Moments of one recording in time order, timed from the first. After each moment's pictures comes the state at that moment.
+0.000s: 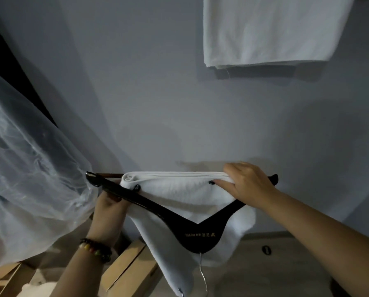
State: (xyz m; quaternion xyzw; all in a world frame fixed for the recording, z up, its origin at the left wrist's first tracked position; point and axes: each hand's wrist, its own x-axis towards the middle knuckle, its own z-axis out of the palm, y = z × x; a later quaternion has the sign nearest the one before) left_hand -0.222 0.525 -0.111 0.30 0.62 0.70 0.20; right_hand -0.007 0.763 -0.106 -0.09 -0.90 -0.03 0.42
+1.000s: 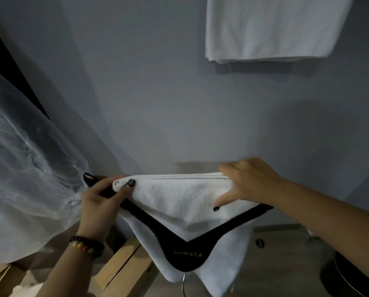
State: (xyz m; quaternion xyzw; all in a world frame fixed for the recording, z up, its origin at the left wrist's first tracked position) left_hand -0.231 0.511 -0.103 0.31 0.67 0.66 0.11; right_hand -0.002 0.738 -0.075 -0.06 -0.96 -0.10 0.25
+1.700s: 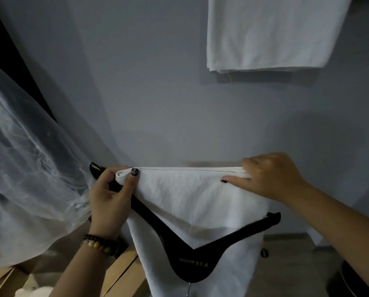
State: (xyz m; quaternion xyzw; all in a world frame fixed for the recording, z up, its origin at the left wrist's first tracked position) left_hand -0.207 0.522 -0.080 0.32 0.68 0.66 -0.03; right_hand 0.025 0.747 -0.057 -0.12 -0.90 -0.20 0.37
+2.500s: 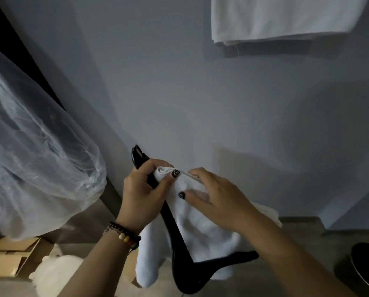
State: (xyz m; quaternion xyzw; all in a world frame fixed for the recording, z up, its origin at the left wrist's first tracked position) left_hand -0.162 0.538 -0.089 0.49 0.69 0.53 -0.01; right_hand -0.012 0.655 -0.102 -0.18 -0.93 0.26 0.21
